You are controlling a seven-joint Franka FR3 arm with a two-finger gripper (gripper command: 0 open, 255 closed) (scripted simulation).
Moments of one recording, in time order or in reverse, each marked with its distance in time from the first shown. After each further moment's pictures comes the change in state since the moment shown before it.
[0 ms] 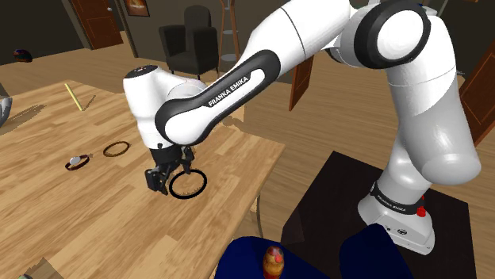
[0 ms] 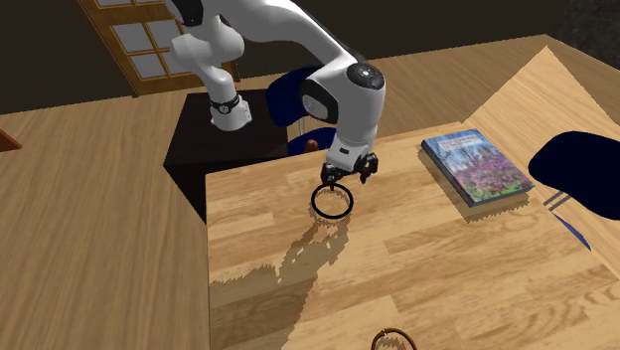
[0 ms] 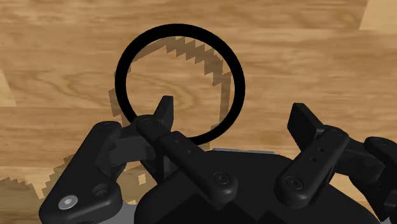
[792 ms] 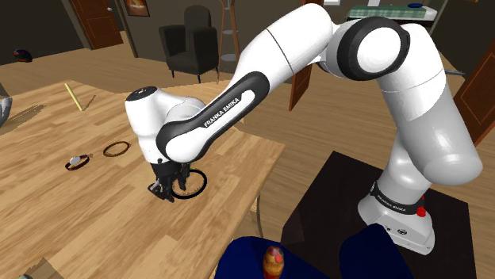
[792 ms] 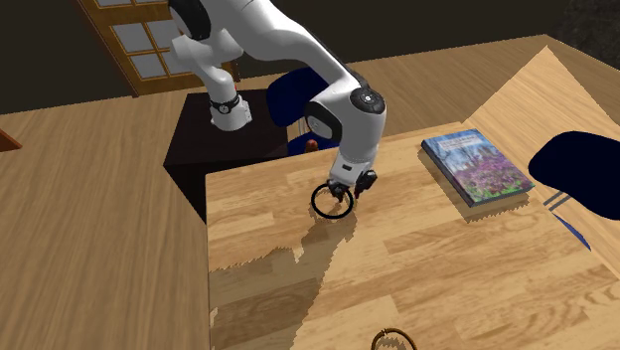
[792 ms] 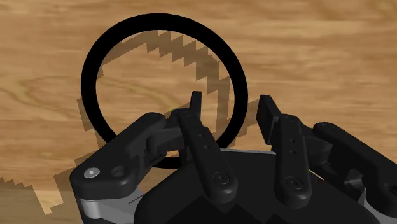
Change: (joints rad) arm 0.027 0.097 -0.022 0.035 -0.036 0.054 0.020
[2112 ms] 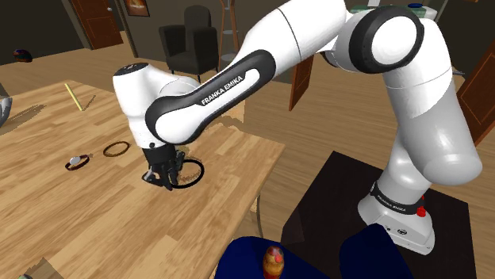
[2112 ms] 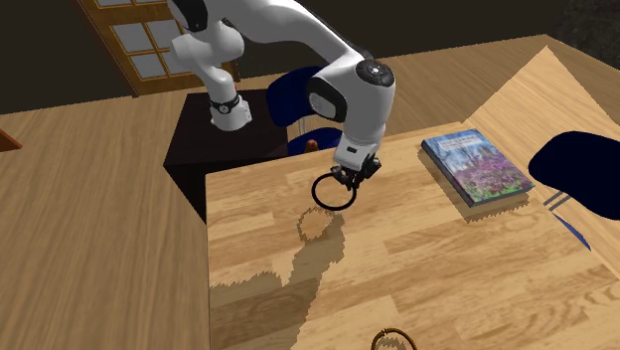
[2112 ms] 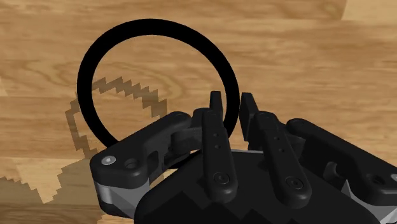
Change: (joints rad) arm -0.006 -0.061 0.024 0.043 0.028 -0.099 -0.014
